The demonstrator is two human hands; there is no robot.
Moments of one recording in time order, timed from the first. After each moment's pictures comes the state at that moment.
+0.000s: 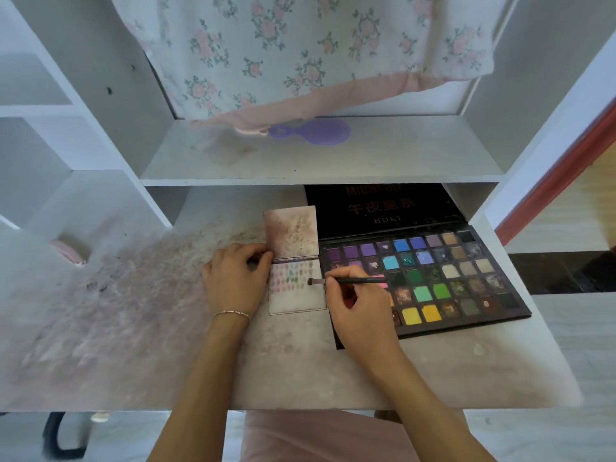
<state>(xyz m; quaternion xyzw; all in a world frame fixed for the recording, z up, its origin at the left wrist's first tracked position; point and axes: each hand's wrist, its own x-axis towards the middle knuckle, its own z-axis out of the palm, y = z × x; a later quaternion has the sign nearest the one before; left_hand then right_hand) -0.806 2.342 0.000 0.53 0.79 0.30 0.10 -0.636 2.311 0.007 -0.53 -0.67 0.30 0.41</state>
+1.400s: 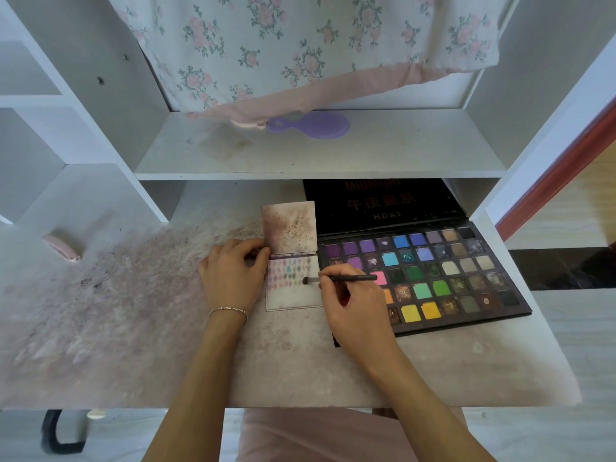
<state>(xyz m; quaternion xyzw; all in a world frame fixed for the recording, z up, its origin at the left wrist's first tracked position) -0.805 2.343 -0.002 0.53 0.78 0.31 0.10 -0.639 2.312 0.004 -0.54 -0.69 0.30 0.38</state>
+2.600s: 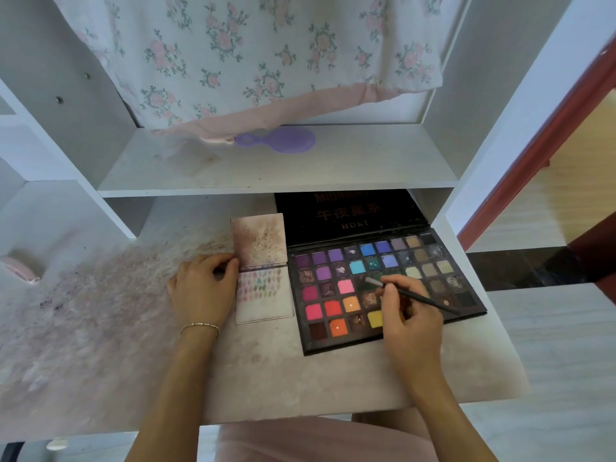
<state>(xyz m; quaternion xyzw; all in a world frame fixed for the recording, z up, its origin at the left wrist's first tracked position) -0.799 2.344 -0.001 0.51 0.80 0.30 0.08 -0.561 2.298 0.007 -0.55 -0.55 0.29 0.55</state>
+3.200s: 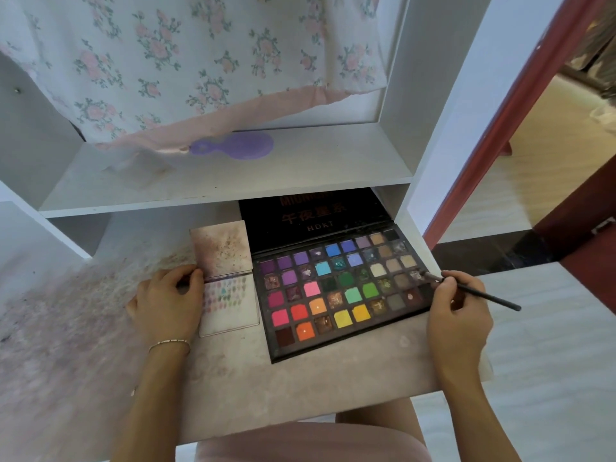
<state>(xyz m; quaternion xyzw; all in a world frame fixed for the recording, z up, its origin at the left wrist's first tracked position) -0.790 2.343 0.001 0.49 0.82 0.29 0.08 -0.483 2.303 -0.004 -0.69 -0.39 0.15 0.59</state>
